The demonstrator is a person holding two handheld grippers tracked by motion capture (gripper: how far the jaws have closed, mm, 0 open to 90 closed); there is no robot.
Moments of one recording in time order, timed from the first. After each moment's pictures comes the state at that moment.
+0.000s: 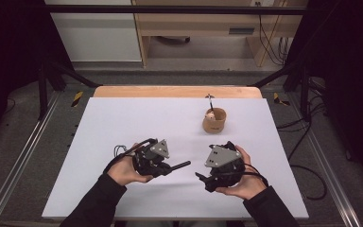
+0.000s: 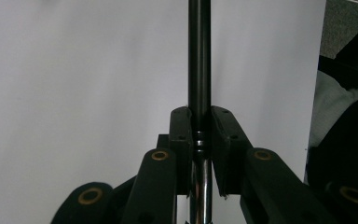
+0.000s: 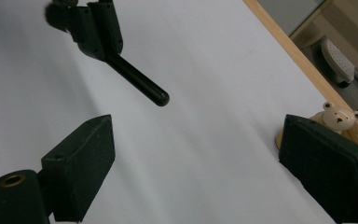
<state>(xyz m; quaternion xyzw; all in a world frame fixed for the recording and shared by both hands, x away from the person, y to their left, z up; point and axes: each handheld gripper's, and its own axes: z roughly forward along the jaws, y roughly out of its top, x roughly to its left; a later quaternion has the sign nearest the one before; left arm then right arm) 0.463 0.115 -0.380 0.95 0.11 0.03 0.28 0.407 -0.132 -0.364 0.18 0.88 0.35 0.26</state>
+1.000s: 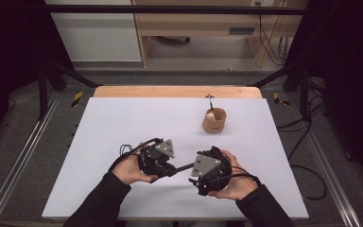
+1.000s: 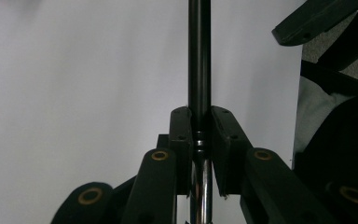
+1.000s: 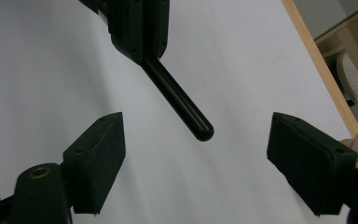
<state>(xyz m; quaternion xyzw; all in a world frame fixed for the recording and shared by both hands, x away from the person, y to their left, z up) 0.462 0.101 -0.378 0.95 0.11 0.00 0.29 0.405 -0.104 -0.375 0.10 0.92 0.29 0.26</state>
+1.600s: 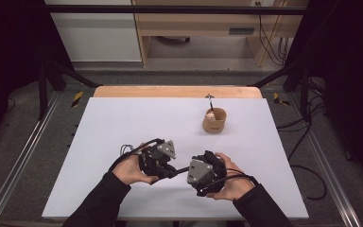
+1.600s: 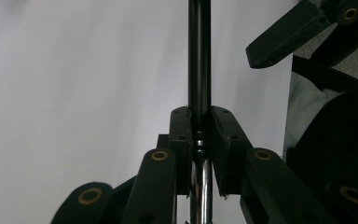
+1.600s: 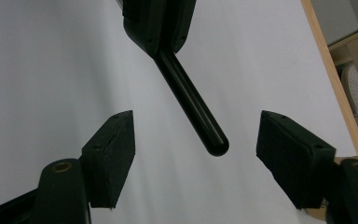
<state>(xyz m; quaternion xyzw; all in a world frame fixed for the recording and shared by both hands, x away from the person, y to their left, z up) 0.460 0.097 -0.375 0.96 0.10 -0.01 0.28 0.404 -0.094 -0.385 0.06 0.93 0.27 0.26</state>
